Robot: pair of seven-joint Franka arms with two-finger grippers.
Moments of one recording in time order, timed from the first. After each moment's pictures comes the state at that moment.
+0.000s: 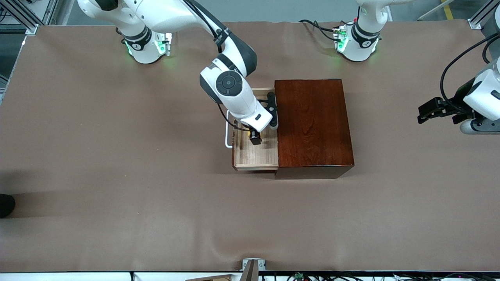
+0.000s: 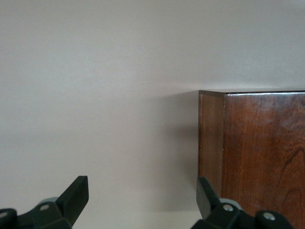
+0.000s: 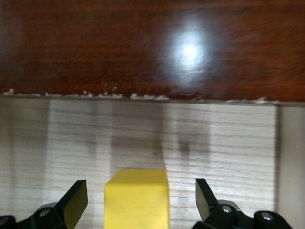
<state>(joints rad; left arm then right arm) 0.11 0.09 -0.18 -1.52 0.01 1.61 -0.05 0.70 0.61 0.11 -1.49 0.14 2.25 -0.92</state>
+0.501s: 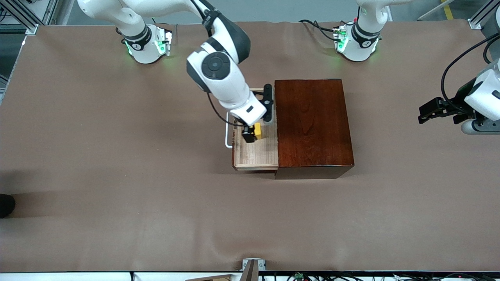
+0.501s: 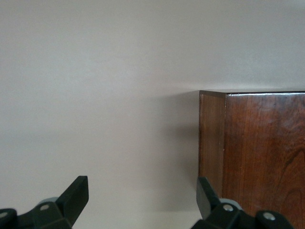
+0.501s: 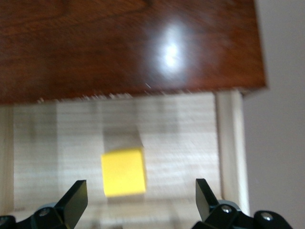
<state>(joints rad) 0.11 0.09 -0.18 -1.52 0.01 1.61 -0.05 0.67 0.50 0.07 -1.47 0.14 2.15 -0.83</state>
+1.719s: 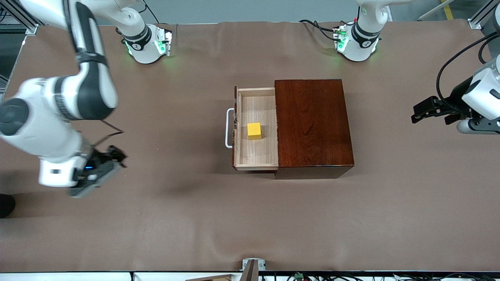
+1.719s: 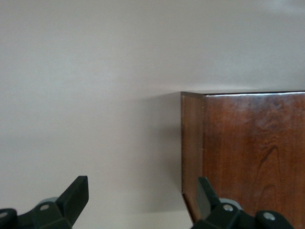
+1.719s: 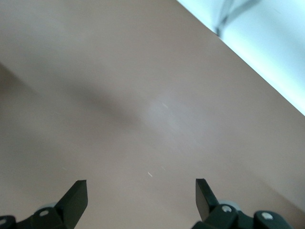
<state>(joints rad) 0.10 0.09 -0.18 -1.52 -0.07 1.63 -0.05 0.45 0.41 -0.46 -1.48 0.14 1.96 -0.67</state>
